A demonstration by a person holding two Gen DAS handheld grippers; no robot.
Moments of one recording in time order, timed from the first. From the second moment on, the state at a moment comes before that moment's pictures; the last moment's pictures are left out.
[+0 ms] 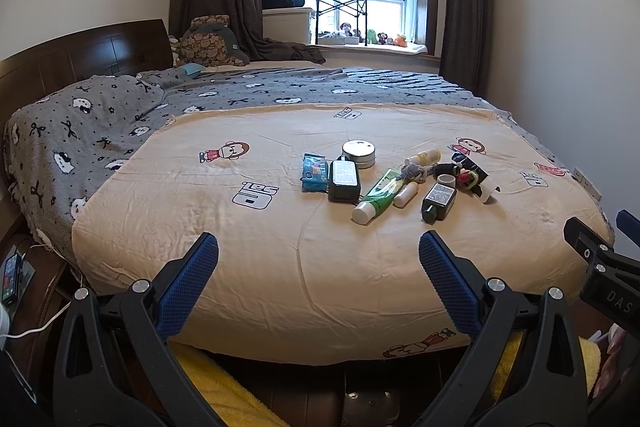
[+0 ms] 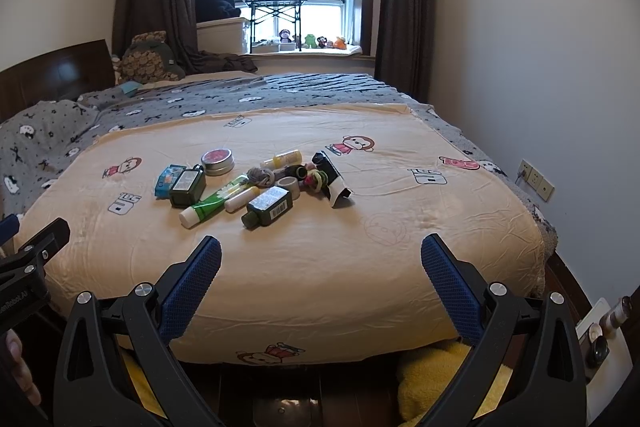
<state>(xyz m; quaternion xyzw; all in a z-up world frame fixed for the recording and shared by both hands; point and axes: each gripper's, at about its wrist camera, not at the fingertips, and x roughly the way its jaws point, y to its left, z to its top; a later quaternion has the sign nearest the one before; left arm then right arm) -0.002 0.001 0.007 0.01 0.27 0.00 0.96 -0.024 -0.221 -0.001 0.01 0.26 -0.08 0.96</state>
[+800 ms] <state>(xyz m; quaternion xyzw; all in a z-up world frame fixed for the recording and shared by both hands) 0.091 -0.003 -0.065 0.06 0.30 -0.03 0.95 0.084 -0.228 -0.075 0.06 0.30 -0.02 0.95</state>
